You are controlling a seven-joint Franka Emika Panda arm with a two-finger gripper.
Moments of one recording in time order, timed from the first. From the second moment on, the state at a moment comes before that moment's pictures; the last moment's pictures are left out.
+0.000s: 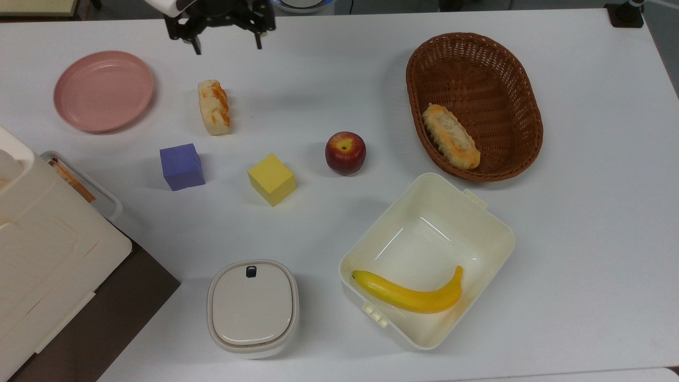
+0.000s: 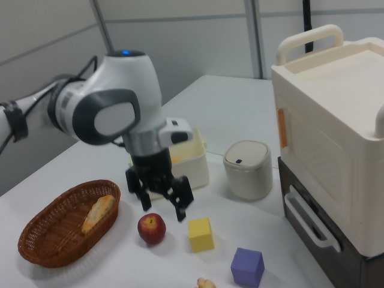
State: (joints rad) arm -0.06 0.04 -0.07 -1.72 -0.04 1.65 -0.29
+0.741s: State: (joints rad) arm -0.19 0.16 -0.07 -1.80 -0.11 1.70 -0.43
